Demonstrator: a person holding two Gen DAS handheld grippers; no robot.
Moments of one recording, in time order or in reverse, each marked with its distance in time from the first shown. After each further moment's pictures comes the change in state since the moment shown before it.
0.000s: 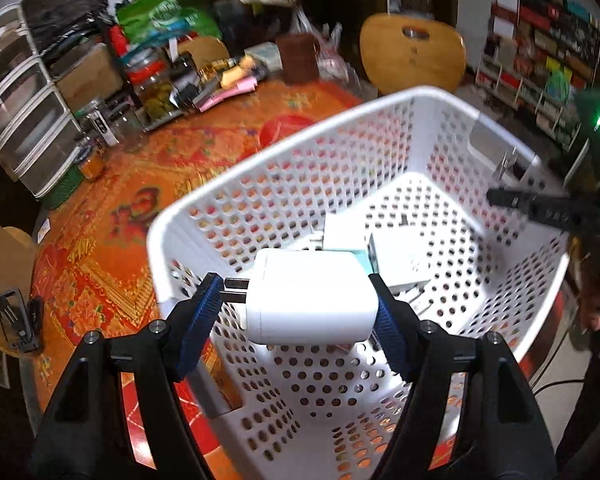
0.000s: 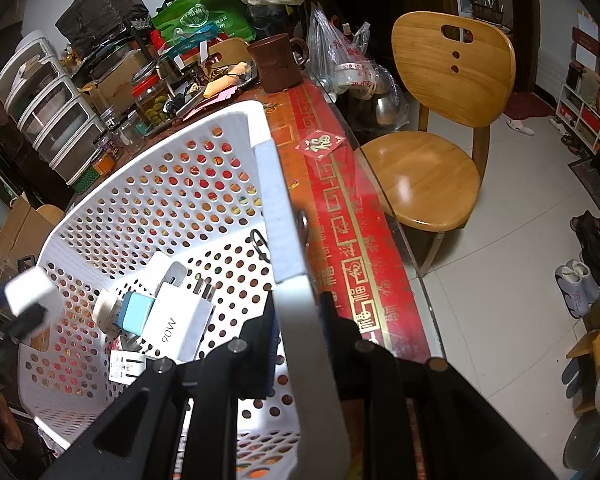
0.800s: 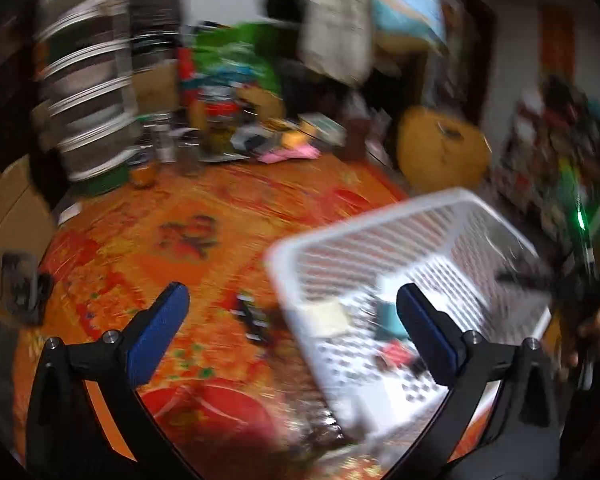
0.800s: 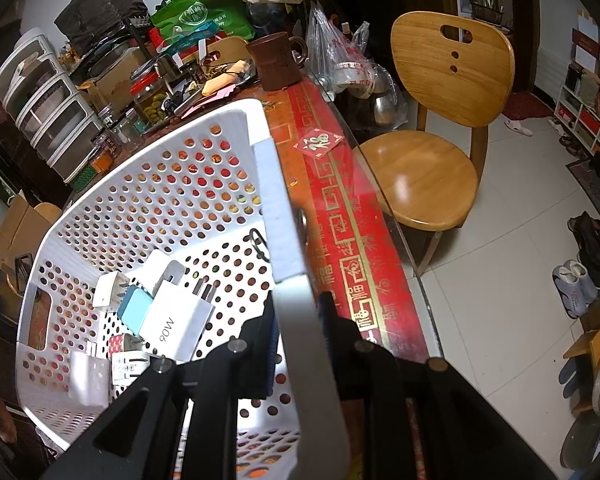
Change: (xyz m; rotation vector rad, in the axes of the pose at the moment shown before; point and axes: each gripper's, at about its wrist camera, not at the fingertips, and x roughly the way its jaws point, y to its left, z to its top) left arm -0.050 0.136 -0.050 -0.316 -0.309 -0.007; right arm 0.000 0.002 0.000 -0.004 0.003 -0.013
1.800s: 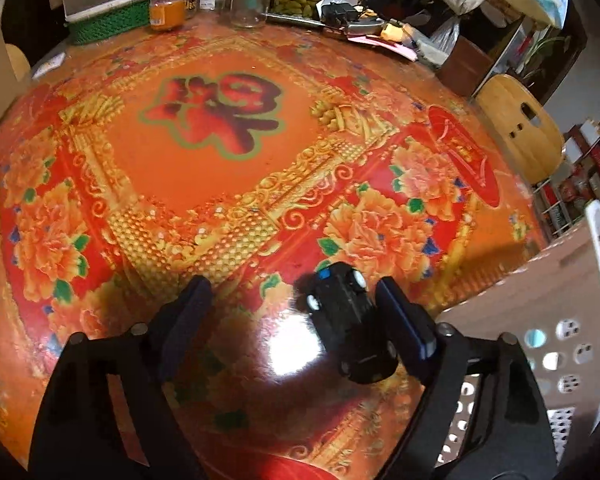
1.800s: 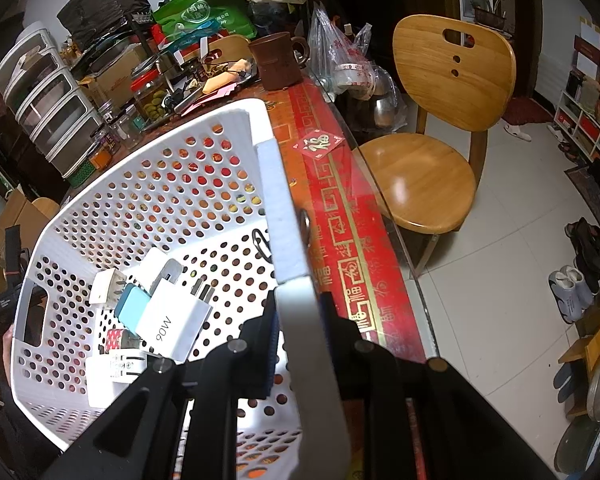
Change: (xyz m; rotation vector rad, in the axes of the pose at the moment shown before) left arm 0.199 0.077 -0.037 -0.222 0.382 0.023; right arm 0.000 0.002 -0.001 -0.018 0.002 -0.011
